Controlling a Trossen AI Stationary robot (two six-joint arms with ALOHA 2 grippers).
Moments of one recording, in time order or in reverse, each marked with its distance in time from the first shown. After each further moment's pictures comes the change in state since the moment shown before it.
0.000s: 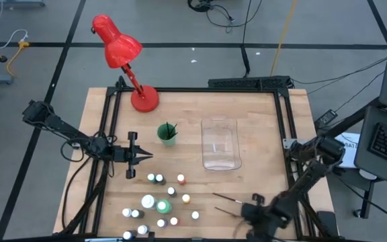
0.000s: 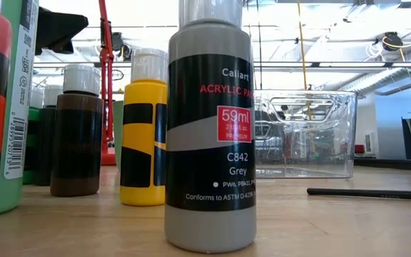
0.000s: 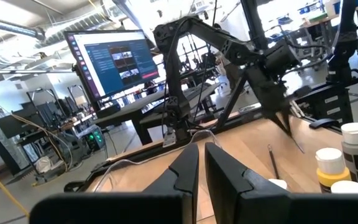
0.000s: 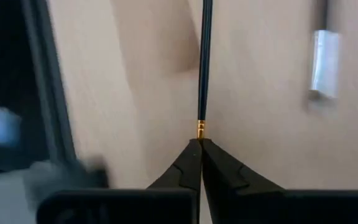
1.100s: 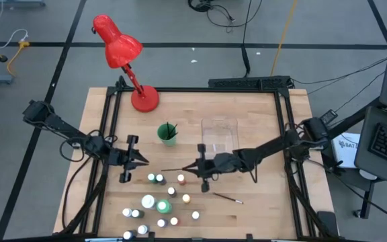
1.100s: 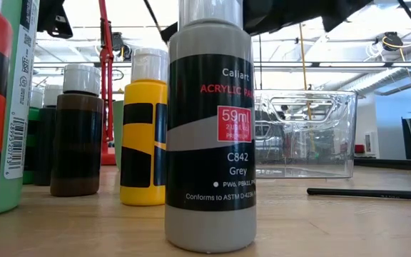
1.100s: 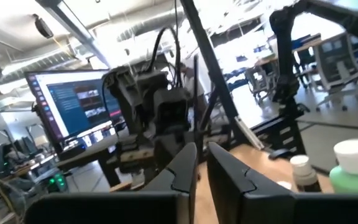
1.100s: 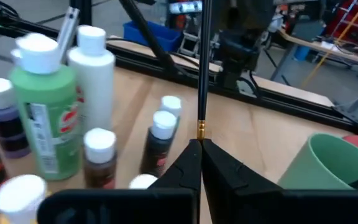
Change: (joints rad) left arm 0.000 0.005 0.000 0.092 0.212 0.020; right arm -0.711 -0.014 -0.006 0.944 -0.040 -1.392
